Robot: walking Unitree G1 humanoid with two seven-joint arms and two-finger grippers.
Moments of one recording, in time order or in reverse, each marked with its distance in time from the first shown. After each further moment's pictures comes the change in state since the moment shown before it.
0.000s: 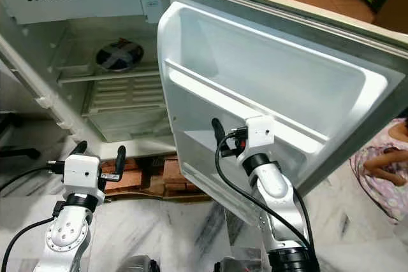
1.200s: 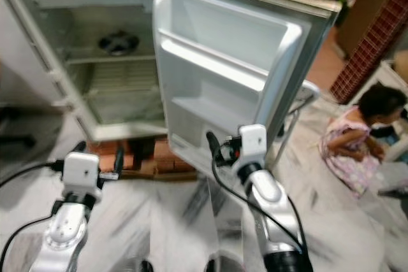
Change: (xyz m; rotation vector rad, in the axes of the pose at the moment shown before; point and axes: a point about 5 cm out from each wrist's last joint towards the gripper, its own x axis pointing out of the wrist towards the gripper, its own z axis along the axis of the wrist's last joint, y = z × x) left arm 0.000 0.000 -0.006 0.000 0.035 0.007; right arm 0.005 0.007 -0.010 0.022 0.050 0.052
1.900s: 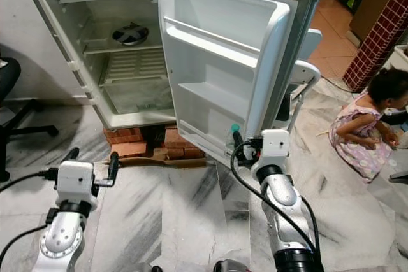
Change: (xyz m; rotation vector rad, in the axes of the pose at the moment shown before) left arm -0.003 0.011 0.001 0.025 -0.026 0.035; right arm -0.012 -0.031 -0.021 -0.007 0.041 -0.198
